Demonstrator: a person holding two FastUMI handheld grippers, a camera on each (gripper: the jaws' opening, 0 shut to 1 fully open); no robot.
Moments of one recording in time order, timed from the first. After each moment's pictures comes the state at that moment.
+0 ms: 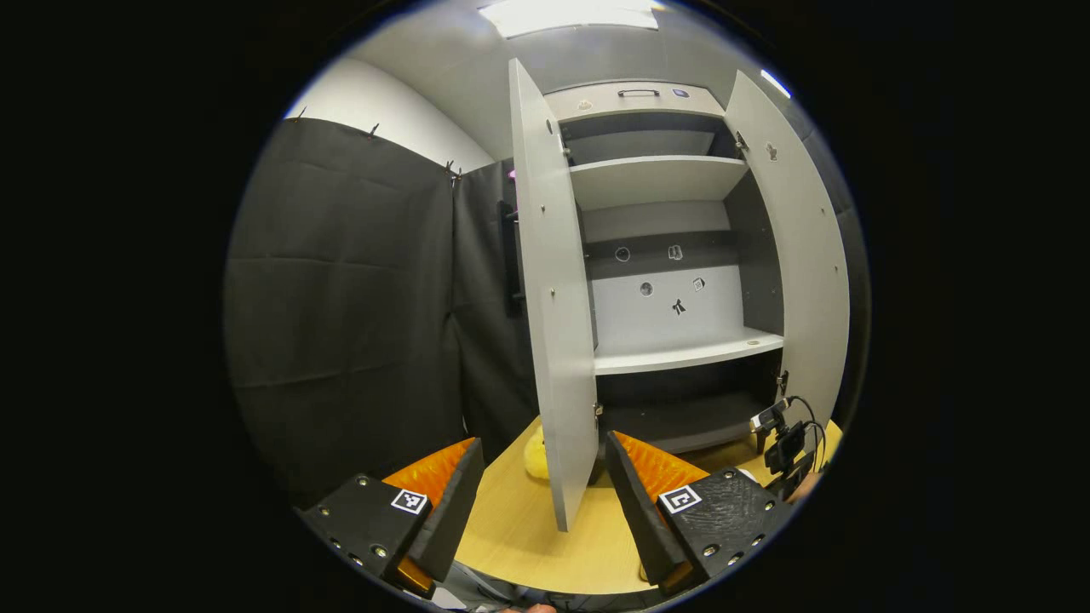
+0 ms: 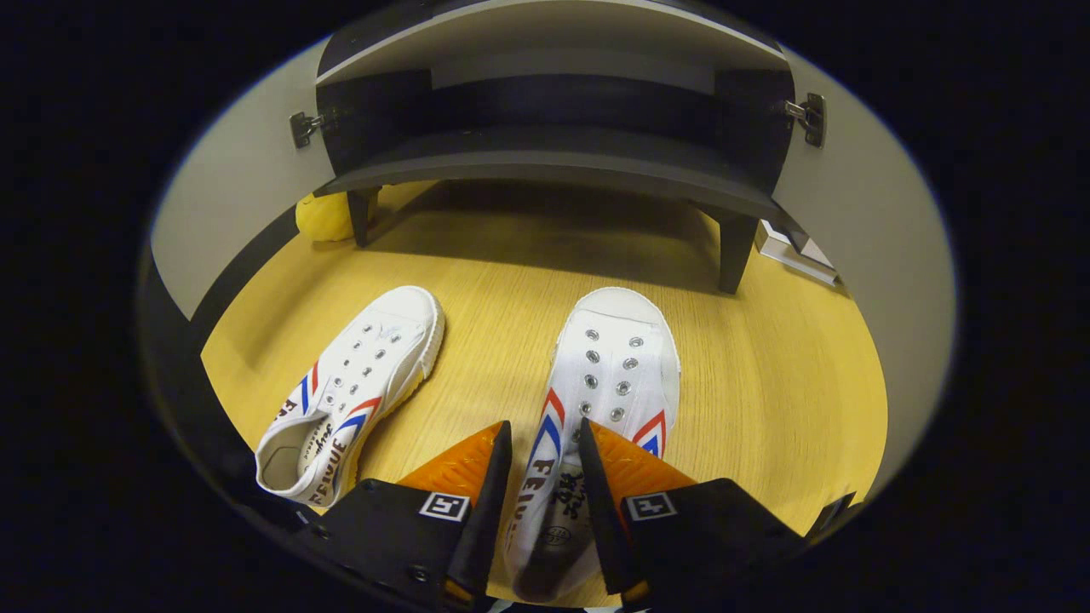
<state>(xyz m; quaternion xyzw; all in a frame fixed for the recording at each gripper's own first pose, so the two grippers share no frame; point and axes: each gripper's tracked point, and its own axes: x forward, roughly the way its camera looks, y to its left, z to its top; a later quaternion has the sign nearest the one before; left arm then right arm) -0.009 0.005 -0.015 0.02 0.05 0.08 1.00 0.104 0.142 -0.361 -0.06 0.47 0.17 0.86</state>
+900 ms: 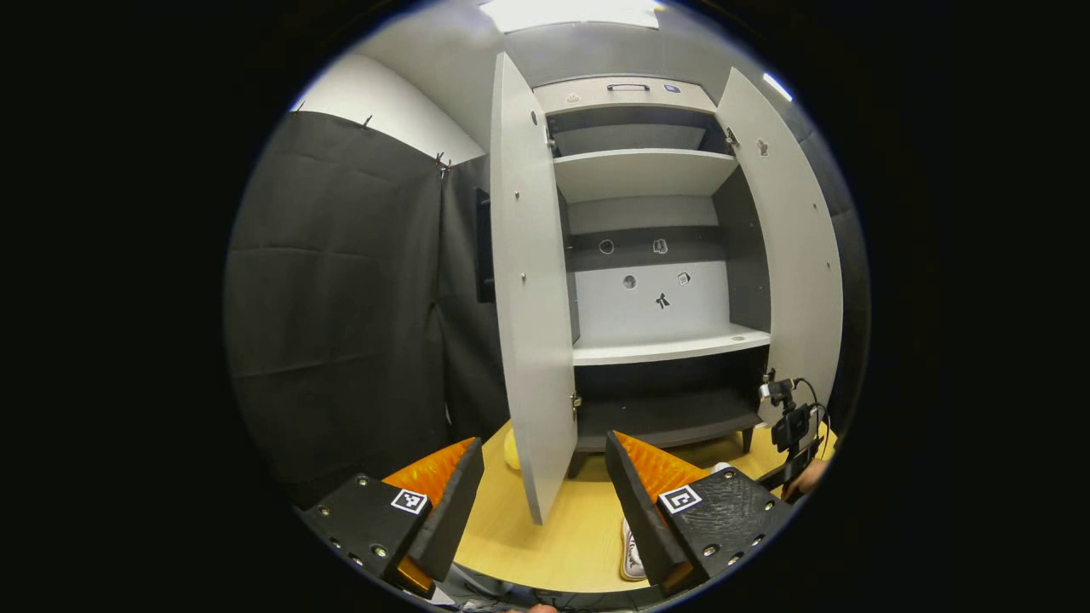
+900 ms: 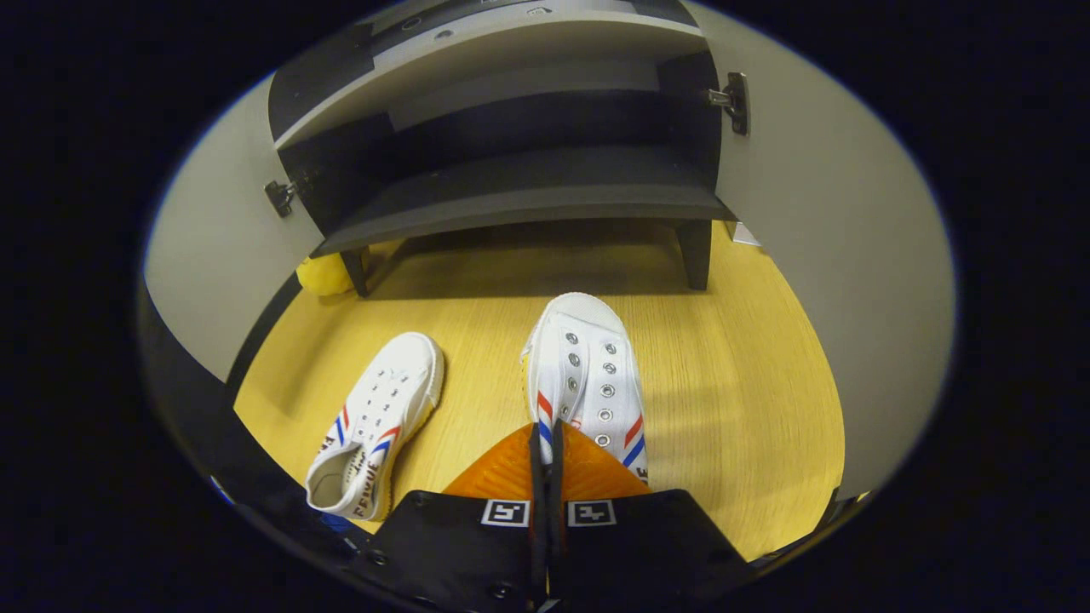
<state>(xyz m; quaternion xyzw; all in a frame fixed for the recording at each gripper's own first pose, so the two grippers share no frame) -0.002 -0.024 -0.031 0.01 0.06 0.05 1.00 0.109 0.132 -0.304 0.05 0.45 0.17 0.88</state>
